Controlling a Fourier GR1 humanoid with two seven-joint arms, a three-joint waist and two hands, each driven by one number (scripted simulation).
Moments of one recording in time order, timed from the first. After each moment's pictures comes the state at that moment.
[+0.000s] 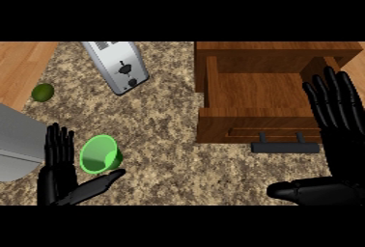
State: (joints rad) left arm 0.20 0.01 -0.02 -1.67 0.11 0.31 -0.31; right arm -0.08 -0.08 -0.03 -2.05 -0.12 0.10 0.12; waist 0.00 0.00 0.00
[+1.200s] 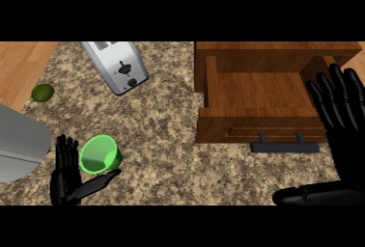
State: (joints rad) left arm 0.04 0.04 0.17 -1.11 0.22 0.15 -0.65; right arm -0.10 -0.09 -0.04 -2.10 -0.15 0.11 0.20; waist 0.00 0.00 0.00
